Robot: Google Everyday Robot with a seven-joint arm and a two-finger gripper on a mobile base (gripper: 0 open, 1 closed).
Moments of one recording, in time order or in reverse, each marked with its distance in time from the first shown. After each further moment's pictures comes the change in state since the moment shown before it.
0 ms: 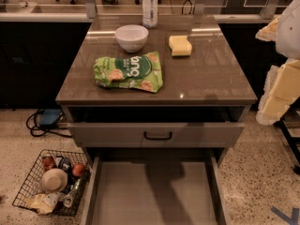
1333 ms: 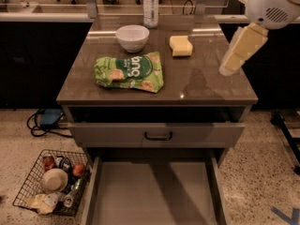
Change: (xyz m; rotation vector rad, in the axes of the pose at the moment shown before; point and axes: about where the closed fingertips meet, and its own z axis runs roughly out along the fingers) arm -0.050 -0.109 0.021 0.203 -0.151 0.052
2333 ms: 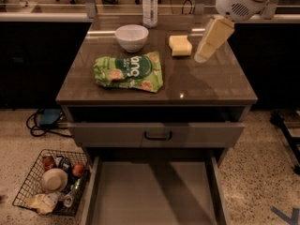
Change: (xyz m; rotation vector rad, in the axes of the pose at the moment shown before) arm -0.050 -0.032 0.043 0.033 -0.090 -0.059
